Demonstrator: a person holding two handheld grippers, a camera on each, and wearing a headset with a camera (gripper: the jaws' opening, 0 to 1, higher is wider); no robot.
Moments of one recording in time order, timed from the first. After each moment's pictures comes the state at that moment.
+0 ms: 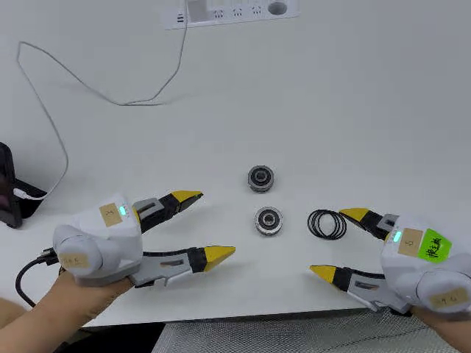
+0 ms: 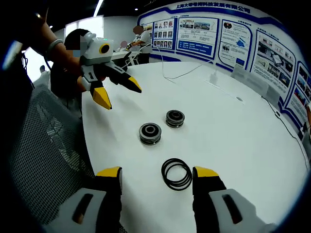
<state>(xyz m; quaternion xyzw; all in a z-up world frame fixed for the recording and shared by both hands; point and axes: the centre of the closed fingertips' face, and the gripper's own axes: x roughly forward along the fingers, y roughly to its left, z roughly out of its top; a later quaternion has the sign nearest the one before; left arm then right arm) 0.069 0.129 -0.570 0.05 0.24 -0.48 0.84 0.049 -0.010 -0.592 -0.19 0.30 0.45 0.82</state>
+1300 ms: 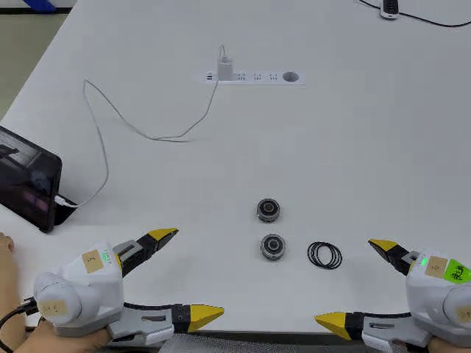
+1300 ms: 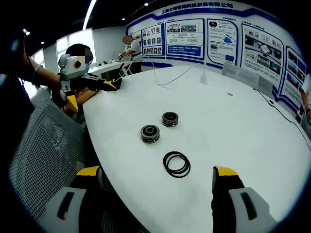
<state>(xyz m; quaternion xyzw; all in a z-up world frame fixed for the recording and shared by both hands) 0.014 0.163 -0.537 0.03 0.21 -0.44 0.87 0.030 -0.028 -0.573 -0.14 0.30 0.43 0.84</state>
